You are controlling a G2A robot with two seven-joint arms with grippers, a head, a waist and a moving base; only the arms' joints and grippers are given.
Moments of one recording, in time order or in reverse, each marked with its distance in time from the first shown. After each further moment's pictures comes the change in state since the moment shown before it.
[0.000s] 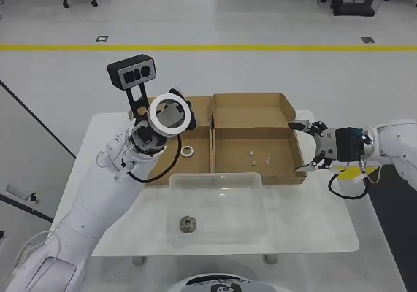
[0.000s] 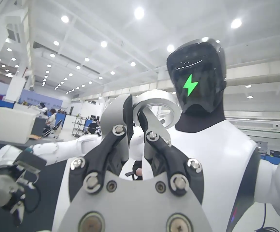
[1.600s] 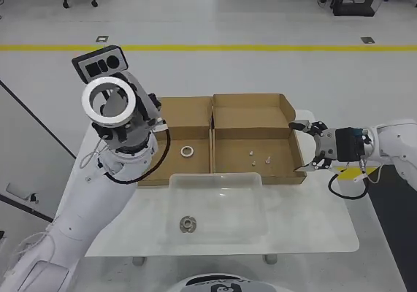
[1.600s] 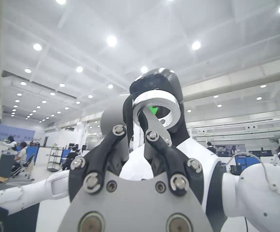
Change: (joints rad) left arm 0.003 0.043 -0.018 -0.057 -0.086 -0.053 0.053; right arm 0.000 0.000 0.000 0.000 0.000 0.000 0.000
